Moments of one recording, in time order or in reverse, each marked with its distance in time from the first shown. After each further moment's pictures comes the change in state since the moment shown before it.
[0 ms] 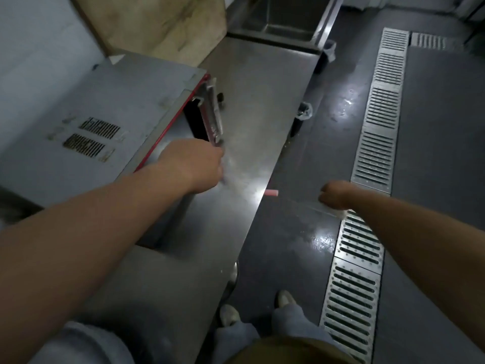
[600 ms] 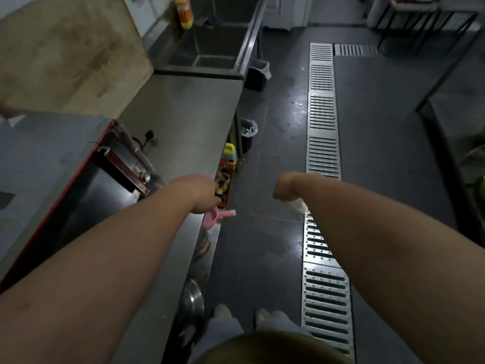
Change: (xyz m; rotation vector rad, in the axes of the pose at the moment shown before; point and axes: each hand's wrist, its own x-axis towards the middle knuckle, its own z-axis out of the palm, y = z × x) left_hand 0.114 0.168 -0.033 -0.065 -0.349 0.159; right_hand -0.015 0.091 -0.077 0.131 -0.101 0.060
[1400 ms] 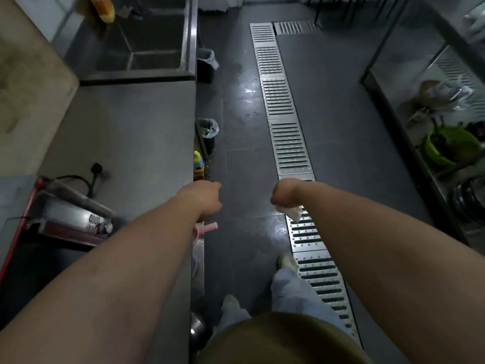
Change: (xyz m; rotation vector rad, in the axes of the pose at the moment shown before) left_hand 0.167 -0.009 -0.018 0.002 0.035 0.193; right_hand 0.067 0.024 -0.019 0.096 0.013 0.114
